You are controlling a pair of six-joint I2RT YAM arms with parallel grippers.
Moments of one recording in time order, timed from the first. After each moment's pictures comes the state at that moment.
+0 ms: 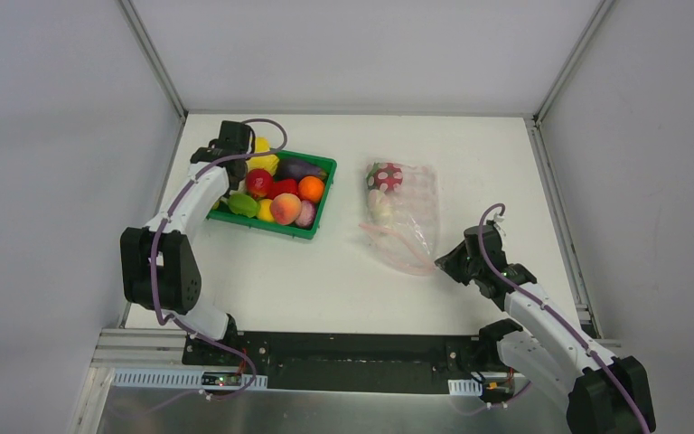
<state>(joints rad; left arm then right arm) -0.13 1.57 1.28 -0.77 -0.68 0.35 0.38 0.84 0.39 -0.41 0.07 1.03</state>
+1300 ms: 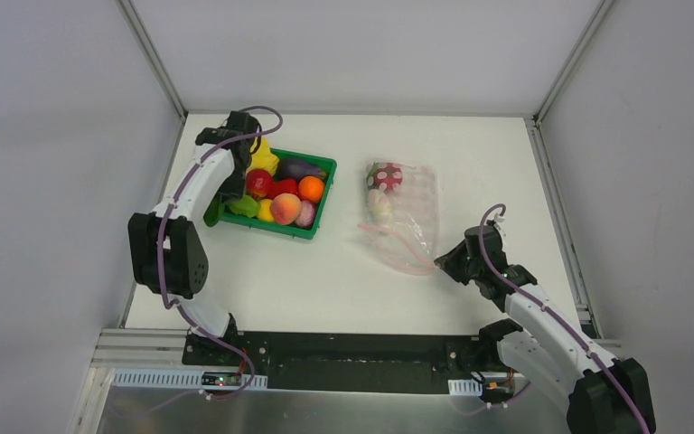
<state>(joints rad) -0.16 1.69 1.48 -1.09 -0.68 -0.04 0.38 0.83 0.38 -0.40 0.07 1.04</state>
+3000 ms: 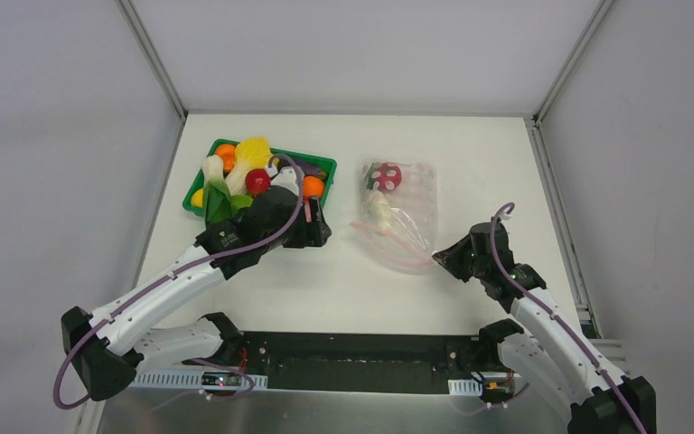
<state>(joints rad) -0.75 0.99 0.94 -0.61 -0.19 -0.64 0.38 0.76 0.45 -0.49 0.02 1.10</state>
